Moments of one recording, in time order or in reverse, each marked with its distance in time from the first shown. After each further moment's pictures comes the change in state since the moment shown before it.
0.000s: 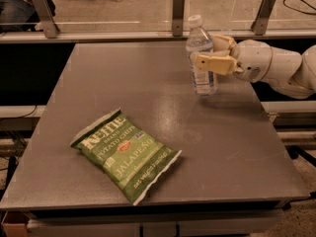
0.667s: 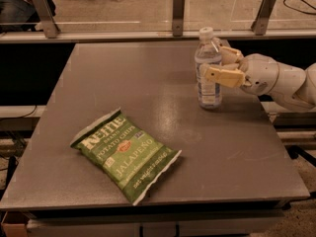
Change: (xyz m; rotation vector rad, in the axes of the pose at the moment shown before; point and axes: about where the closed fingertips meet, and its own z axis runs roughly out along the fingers) arm 0.015 0.016 -0.024 -0.040 -0.084 0.008
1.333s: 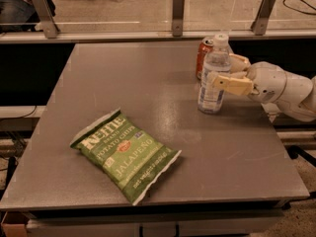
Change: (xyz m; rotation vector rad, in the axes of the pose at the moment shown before) arm 0.008 0.012 -0.021 0.006 -0.022 0.012
